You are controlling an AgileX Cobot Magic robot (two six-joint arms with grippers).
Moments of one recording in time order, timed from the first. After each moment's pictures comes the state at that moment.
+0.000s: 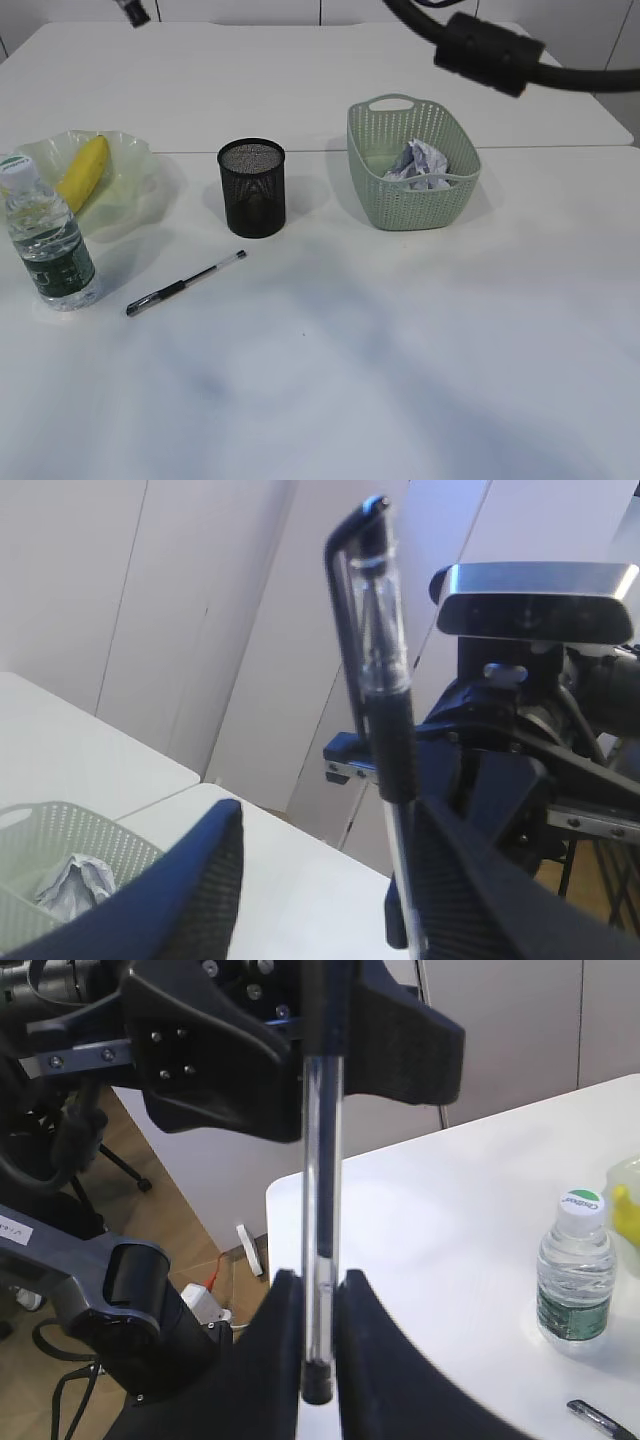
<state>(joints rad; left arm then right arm) 0.05 1.10 -0.88 -1.75 1.14 1.43 0.53 1.63 -1.60 1.18 1.08 -1.09</state>
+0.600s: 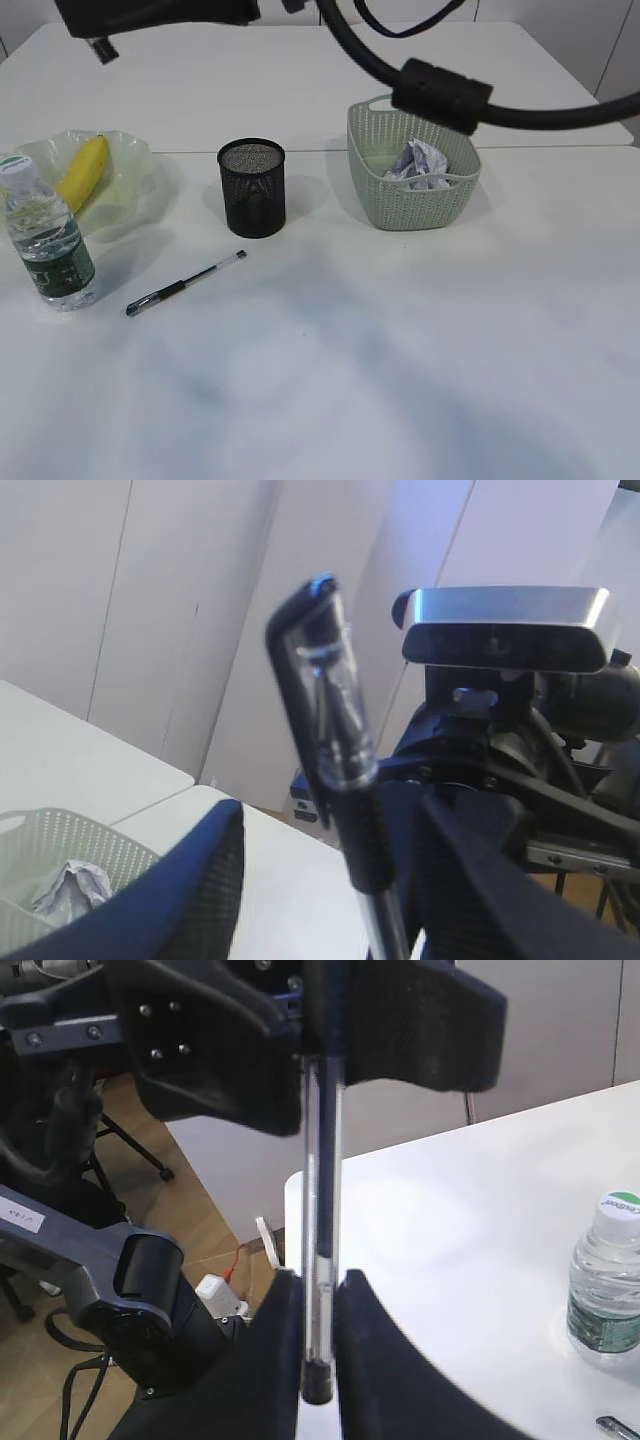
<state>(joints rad) 0.05 1.11 -0.88 -1.75 1.17 1.45 0.56 1.67 -1.60 1.21 1.08 -1.14</state>
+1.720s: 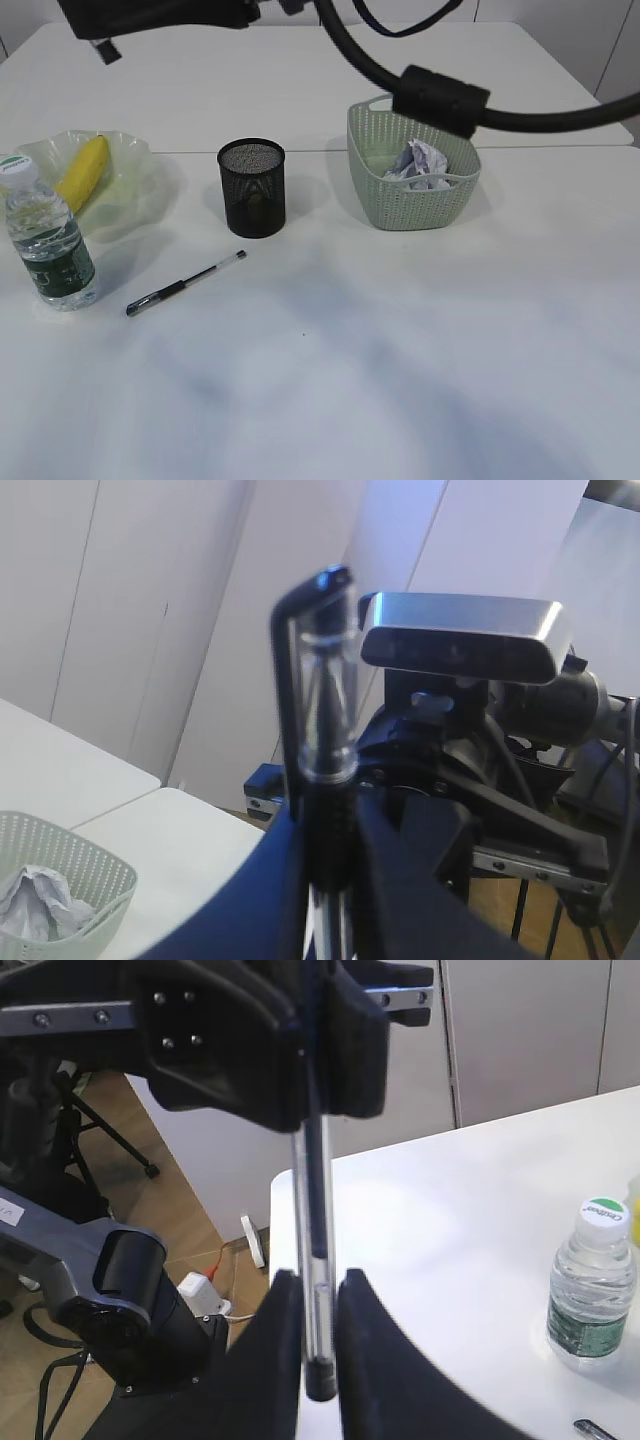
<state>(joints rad) 0.05 1.11 -0.88 -1.76 1.19 1.44 0.56 1.67 -1.60 1.20 1.07 -1.17</state>
